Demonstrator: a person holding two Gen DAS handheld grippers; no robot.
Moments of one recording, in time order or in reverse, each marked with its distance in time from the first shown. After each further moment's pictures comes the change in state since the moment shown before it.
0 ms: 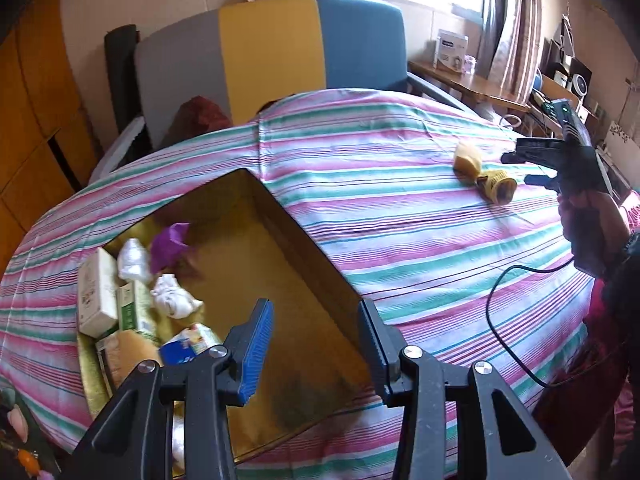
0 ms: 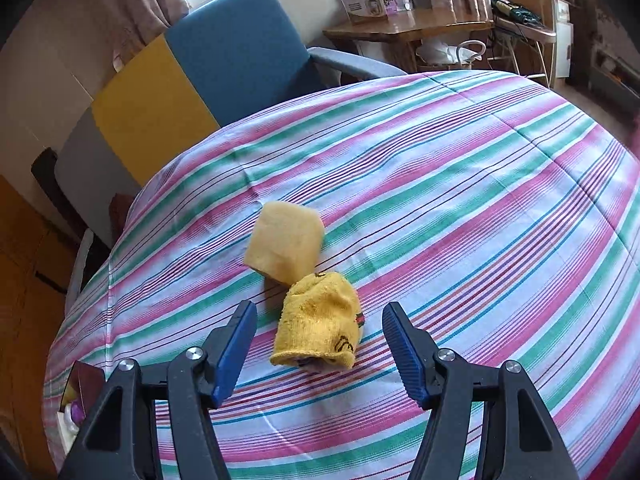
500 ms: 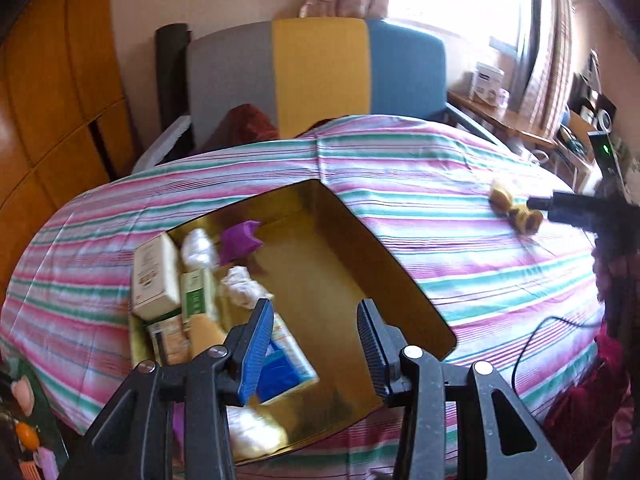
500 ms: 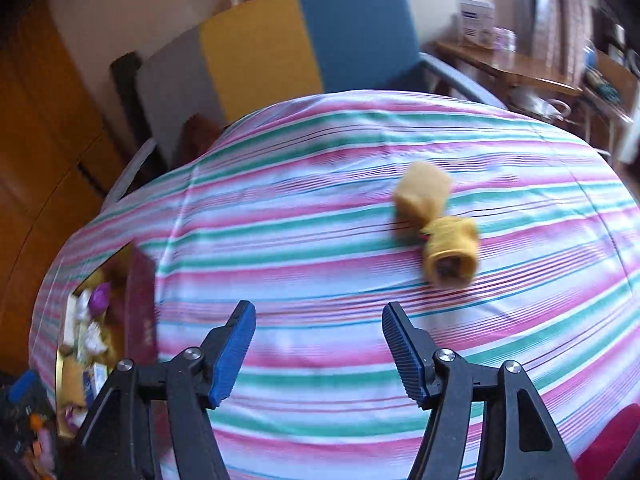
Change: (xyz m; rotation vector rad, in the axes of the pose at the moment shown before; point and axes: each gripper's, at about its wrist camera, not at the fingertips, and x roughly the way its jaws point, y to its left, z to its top) left arm -0.029 0.056 -0.015 -0.099 -0.073 0.074; right arm -0.053 0.076 -0.063 -0.274 0.028 0.079
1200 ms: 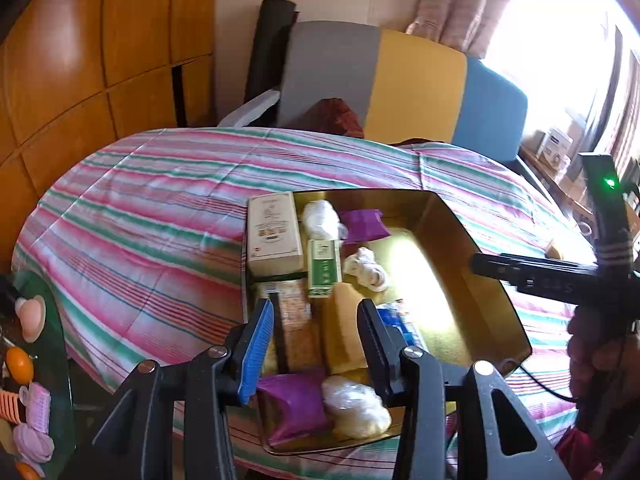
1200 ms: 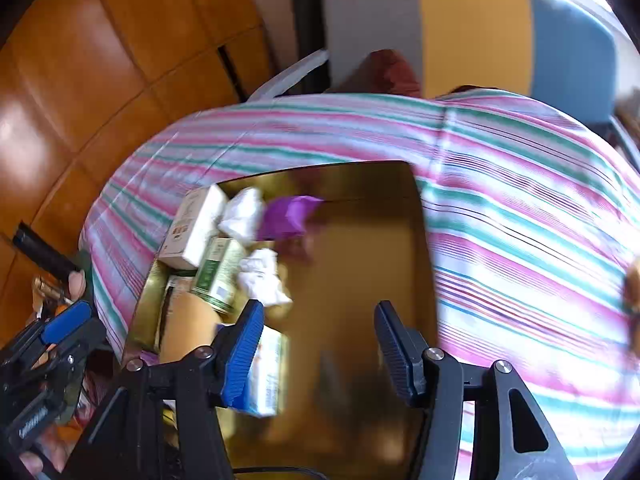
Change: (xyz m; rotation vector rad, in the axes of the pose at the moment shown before) left arm -0.019 0.121 -0.041 -0.292 -0.021 0.098; right arm 0.023 0.253 -0.080 -0.461 0.167 0.326
